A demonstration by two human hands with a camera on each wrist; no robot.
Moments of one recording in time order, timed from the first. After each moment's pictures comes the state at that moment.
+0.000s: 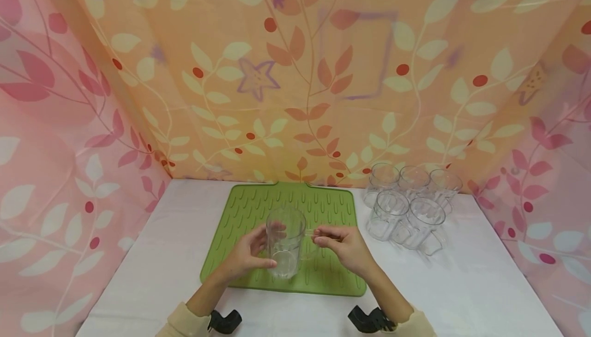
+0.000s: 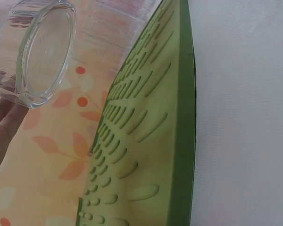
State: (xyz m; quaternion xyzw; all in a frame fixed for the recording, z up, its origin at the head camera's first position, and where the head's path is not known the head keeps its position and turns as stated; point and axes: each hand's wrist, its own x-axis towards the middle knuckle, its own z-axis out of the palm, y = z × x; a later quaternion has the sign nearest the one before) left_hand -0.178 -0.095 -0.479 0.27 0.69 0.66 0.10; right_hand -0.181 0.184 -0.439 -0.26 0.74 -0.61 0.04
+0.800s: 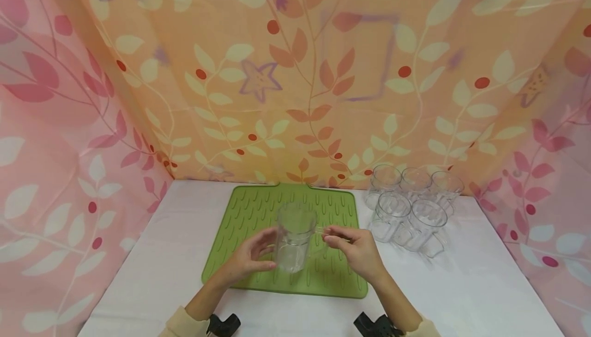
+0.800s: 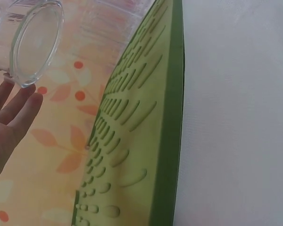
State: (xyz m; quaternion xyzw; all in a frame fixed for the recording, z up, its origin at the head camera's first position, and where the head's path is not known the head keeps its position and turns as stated) left_hand -0.175 -0.102 -0.485 0.29 0.67 0.67 0.12; right_hand -0.171 0.193 -0.434 -0.22 0.75 -0.62 -0.03
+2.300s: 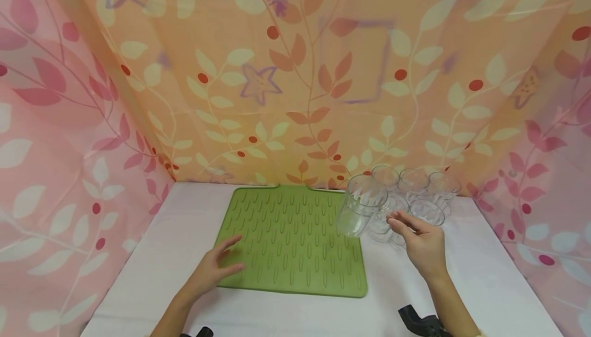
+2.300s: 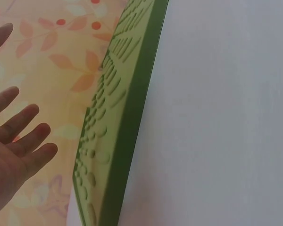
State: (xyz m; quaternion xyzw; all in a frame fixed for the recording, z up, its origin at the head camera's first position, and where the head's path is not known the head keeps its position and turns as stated) left_hand -0.146 -0.162 -0.502 0.08 0.83 0.56 0.02; right_hand -0.164 0.283 -0.409 -0.10 0.75 -0.61 -0.23
